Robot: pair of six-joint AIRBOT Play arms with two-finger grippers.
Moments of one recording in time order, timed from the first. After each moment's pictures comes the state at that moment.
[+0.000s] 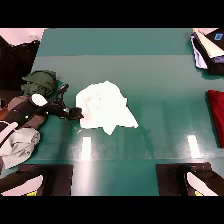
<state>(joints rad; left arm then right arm) -0.15 -1.23 0.77 0.88 -0.92 -1.31 -0.01 -0.97 1.63 -1.17 1.27 1.58</state>
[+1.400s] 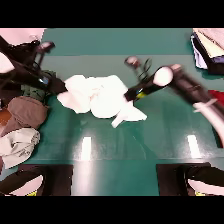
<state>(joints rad) -0.15 -1.15 1.36 1.22 -1.32 -1.35 0.48 -1.36 1.38 -1.34 1.11 1.54</state>
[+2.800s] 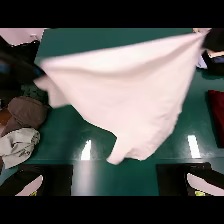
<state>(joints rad) -0.15 -0.98 1.39 1.20 -1.43 -1.39 0.08 -1.25 1.83 -1.37 1.47 1.54</state>
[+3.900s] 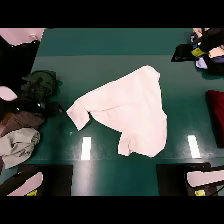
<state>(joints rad) 0.13 -1.09 0.78 1.01 -1.15 -1.37 0.00 -1.58 1.98 -1.35 1.52 1.48</state>
